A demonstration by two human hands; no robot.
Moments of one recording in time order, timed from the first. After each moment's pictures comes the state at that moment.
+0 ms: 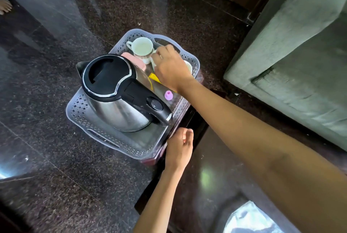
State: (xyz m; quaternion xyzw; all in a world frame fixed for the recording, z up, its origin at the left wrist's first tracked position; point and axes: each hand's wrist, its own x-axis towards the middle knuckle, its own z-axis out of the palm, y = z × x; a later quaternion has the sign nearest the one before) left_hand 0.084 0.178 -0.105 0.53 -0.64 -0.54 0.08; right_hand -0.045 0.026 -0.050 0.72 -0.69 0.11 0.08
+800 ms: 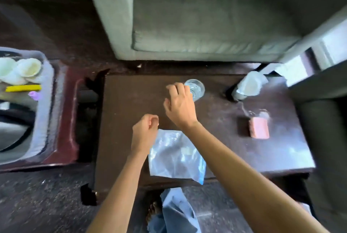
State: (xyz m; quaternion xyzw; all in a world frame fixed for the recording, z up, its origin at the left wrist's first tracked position) left_hand 0.042 0.390 -0.046 0.34 -0.78 -0.53 -0.03; right_hand -0.064 0.485 -0.045 0.26 -0.94 0.20 0.08
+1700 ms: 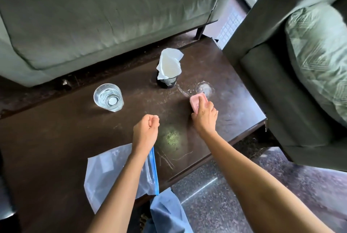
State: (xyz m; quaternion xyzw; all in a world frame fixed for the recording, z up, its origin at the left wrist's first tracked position) left_hand -0.056 0.593 -0.092 0.20 -0.83 -0.50 -0.17; right_hand -0.085 0.791 -0.146 -0.22 -0.96 0.12 -0.12
